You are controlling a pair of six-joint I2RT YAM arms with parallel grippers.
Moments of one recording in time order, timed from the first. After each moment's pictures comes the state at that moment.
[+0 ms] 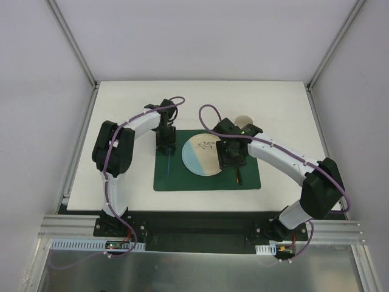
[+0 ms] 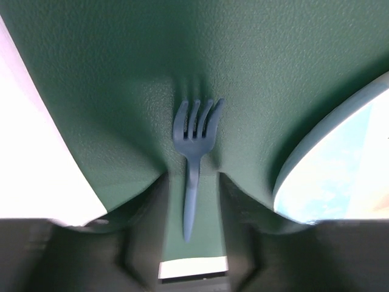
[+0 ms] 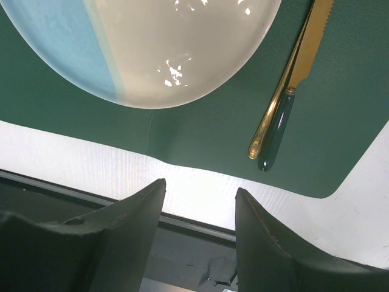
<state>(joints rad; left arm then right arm) -0.40 2.01 1.44 -0.88 0.12 -0.46 0.76 1.54 1.23 -1.00 0.13 0.55</state>
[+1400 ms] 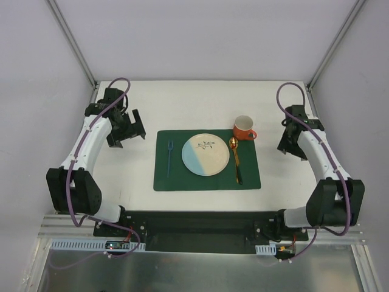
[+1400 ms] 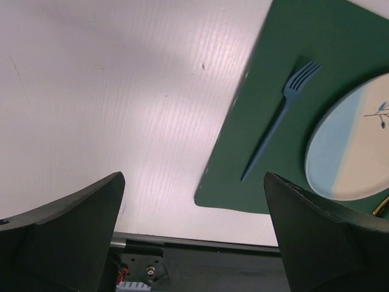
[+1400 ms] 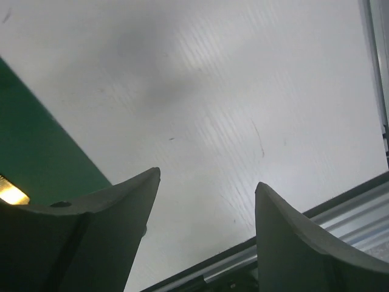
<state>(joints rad) -0.06 1.46 1.34 -1.05 0.04 -0.44 0.06 1.40 1.14 -0.98 0.46 0.46</state>
